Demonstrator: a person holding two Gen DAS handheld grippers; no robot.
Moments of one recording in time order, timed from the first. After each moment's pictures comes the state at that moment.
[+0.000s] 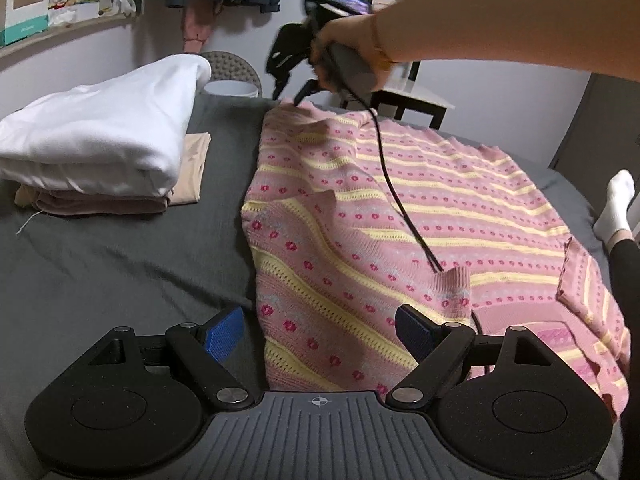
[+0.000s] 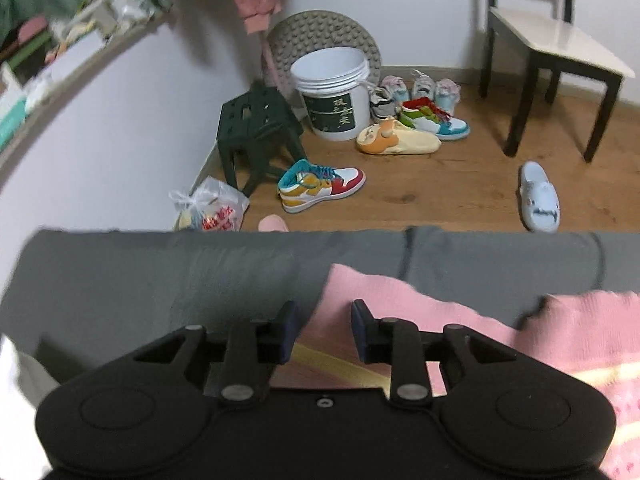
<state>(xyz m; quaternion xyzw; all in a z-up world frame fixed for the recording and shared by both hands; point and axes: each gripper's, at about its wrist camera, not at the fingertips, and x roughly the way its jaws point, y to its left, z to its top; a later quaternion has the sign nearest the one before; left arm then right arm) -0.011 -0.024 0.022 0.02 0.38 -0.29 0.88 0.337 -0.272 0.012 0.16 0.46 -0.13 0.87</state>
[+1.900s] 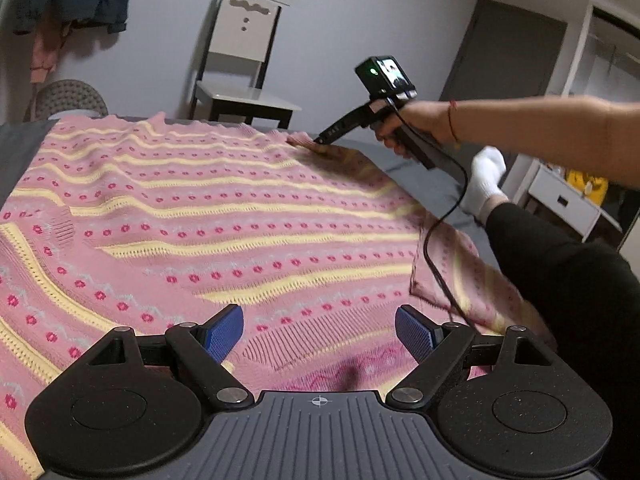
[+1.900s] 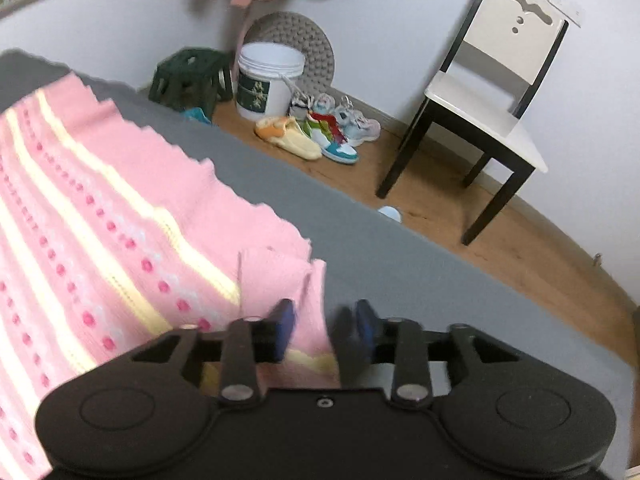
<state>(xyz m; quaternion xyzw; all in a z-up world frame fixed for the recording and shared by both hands) -0.058 -0.138 0.000 0.01 0.31 -0.50 0.81 0.089 -0.543 0.008 -0.09 0.45 -0.11 0.88</state>
